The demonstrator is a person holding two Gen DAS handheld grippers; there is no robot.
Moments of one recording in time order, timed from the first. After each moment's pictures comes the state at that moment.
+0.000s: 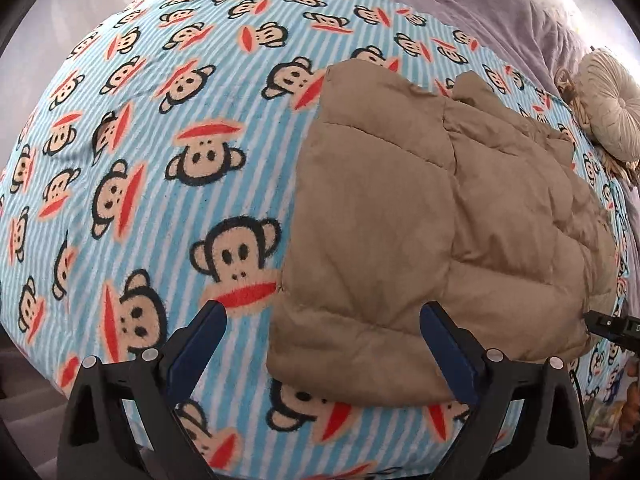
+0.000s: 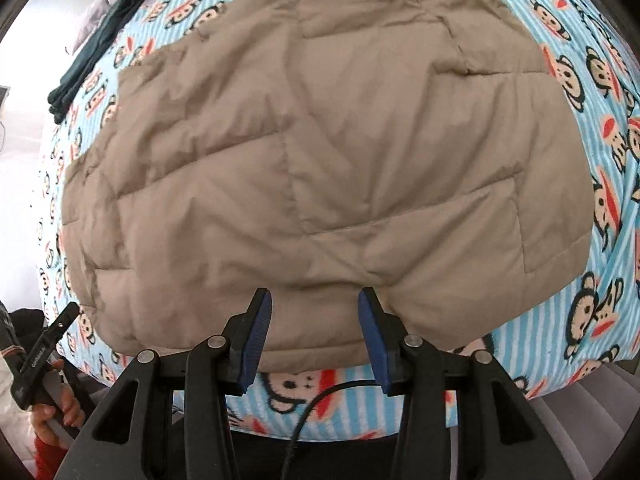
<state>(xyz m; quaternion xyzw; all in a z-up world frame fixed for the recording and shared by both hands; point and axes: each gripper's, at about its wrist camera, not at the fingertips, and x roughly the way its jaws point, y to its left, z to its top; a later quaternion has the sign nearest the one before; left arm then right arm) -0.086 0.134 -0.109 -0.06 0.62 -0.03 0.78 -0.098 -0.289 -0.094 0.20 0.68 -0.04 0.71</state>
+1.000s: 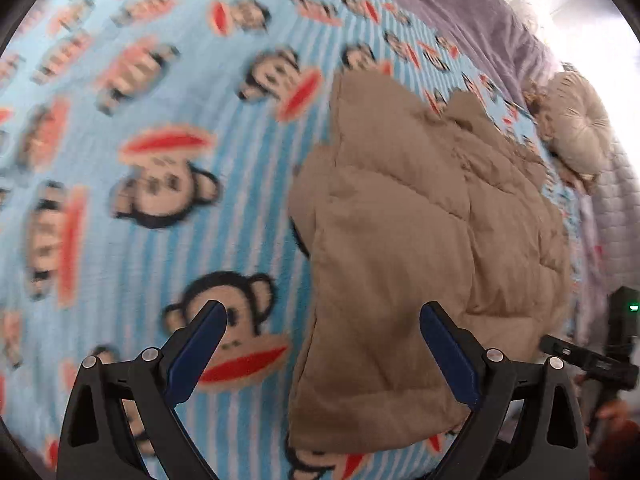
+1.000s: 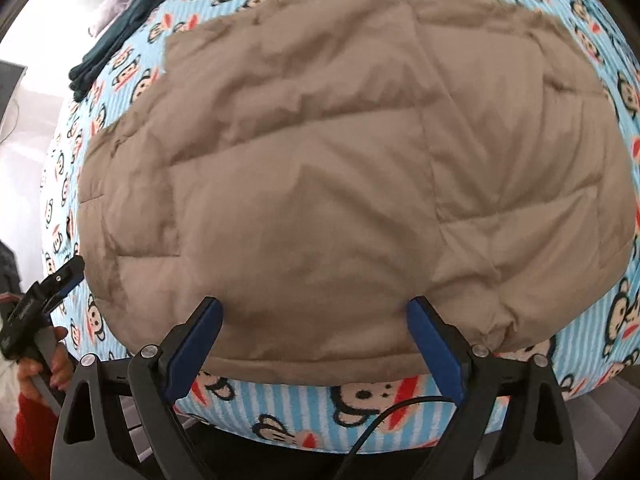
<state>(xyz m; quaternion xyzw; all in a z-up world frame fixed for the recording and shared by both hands) -0.021 0.178 -0.156 -0.15 0.64 -0.16 0.73 -0.094 -0.233 -0.111 0.19 0.67 -0.01 0.71</state>
